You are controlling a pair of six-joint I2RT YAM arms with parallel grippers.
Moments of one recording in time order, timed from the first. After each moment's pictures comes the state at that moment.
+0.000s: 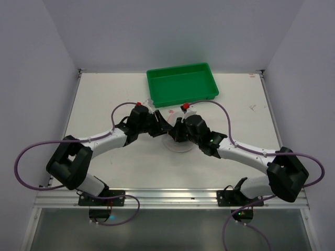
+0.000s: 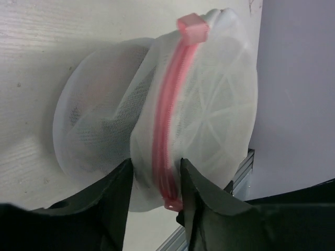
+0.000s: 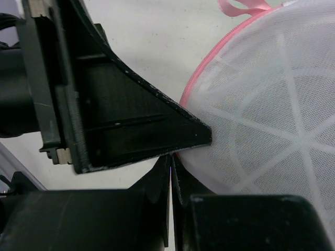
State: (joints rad) left arm -0.58 1.49 0.79 0.12 0.29 -0.99; right arm 0.84 1.35 0.78 0.09 0.09 0.62
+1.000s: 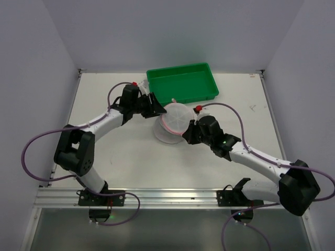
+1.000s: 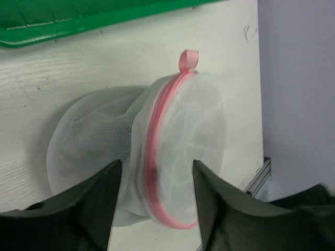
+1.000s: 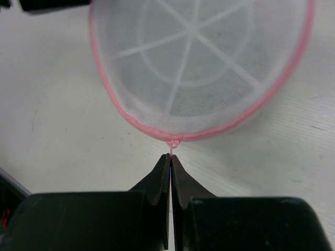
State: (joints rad) left arm -0.39 1.65 1.06 -0.03 0.47 -0.71; right arm 0.70 1.17 0.67 -0.07 0.03 0.55
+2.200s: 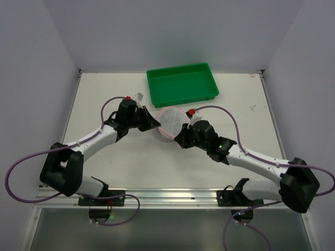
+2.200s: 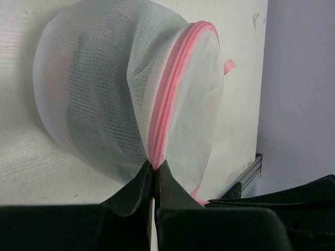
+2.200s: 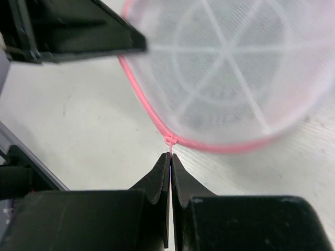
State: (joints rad) left arm -0.46 1.42 0.82 -0.02 0.35 -0.86; right arm 0.84 1.26 0.73 0.03 0.04 0.60
